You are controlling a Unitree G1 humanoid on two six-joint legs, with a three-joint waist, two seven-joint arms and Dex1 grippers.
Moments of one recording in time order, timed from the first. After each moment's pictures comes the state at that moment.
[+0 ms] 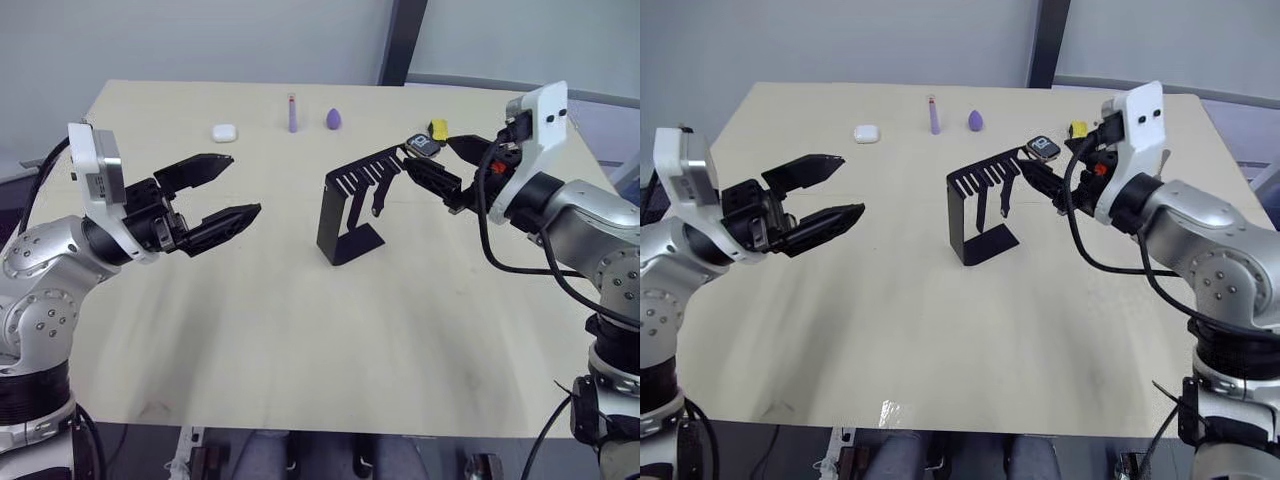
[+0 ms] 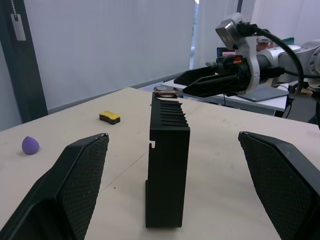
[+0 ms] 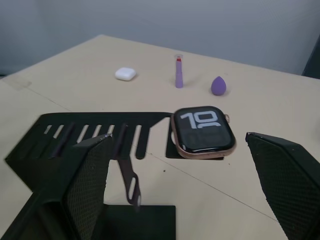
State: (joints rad) left arm -0.44 0.75 0.33 -0.35 -0.91 0.61 -0.75; right arm -0.75 -0.71 -0.15 -0.29 0.84 0.98 0.25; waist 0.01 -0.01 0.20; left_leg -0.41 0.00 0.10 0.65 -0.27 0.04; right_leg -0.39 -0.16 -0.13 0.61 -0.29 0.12
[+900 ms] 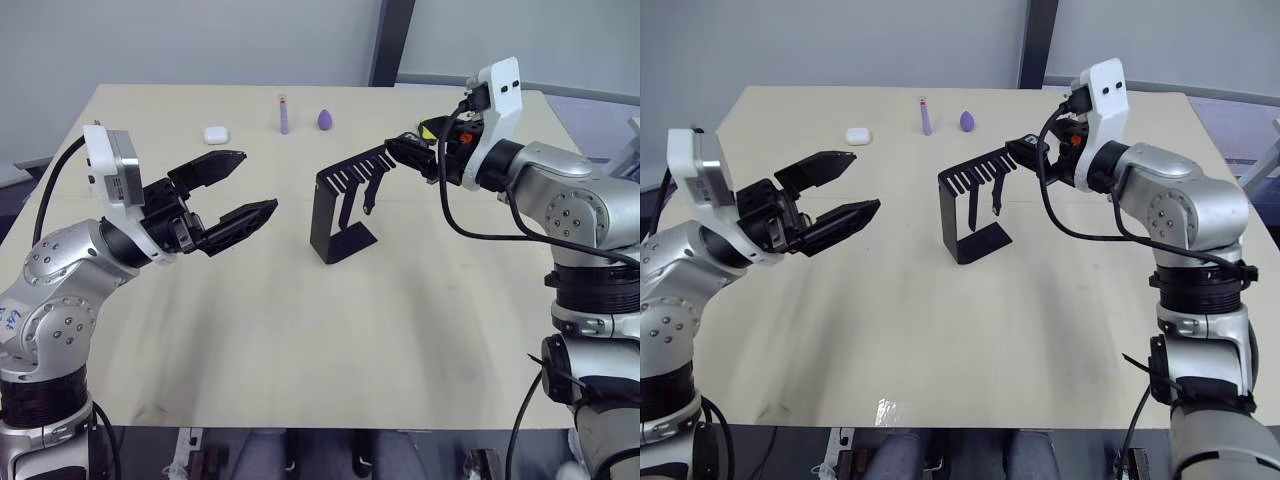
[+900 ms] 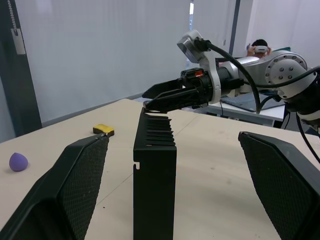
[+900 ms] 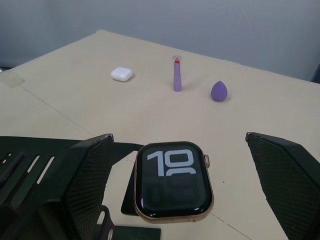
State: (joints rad) left arm -0.43 0.70 0.31 -0.43 -0.91 0.61 -0.67; right arm -0.98 -0.61 -0.04 0.04 0.59 0.87 0.49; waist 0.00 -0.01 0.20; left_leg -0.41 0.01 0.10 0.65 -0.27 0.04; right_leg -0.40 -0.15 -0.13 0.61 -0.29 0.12
